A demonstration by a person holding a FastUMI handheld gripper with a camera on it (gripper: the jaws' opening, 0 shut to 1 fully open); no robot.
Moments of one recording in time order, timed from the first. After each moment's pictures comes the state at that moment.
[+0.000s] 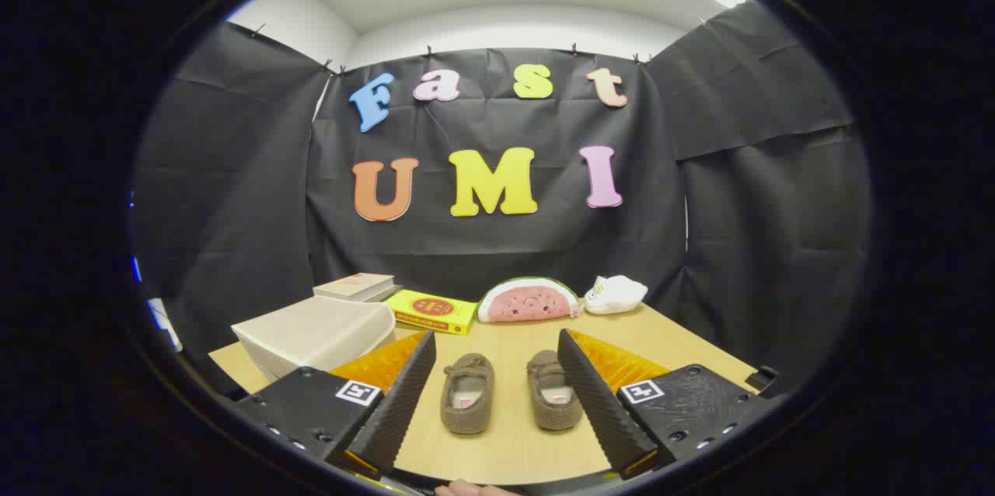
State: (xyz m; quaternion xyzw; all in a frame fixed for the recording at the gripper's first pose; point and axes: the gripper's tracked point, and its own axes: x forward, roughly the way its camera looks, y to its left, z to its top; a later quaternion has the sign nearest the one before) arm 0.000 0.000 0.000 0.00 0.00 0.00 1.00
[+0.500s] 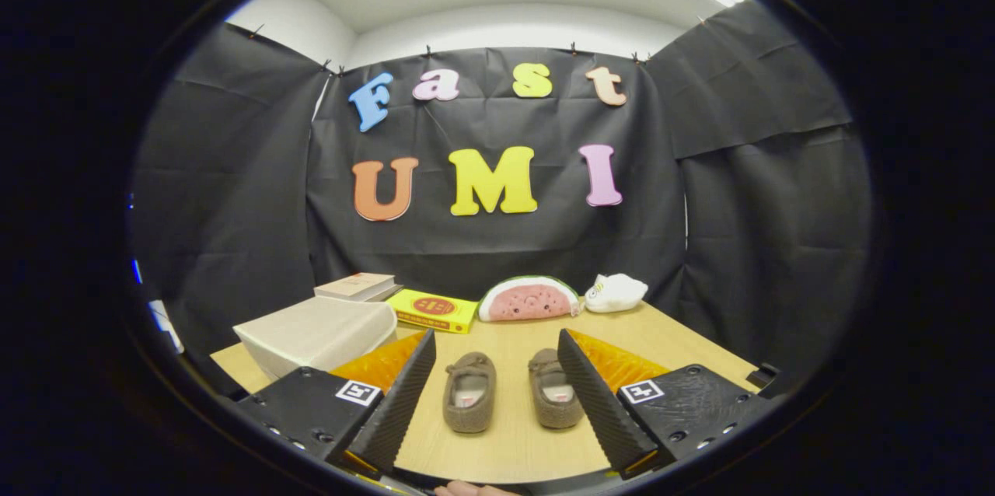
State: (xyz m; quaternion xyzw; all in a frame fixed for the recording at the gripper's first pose) arm -0.001 -0.003 -0.002 0.00 0.00 0.00 1.00
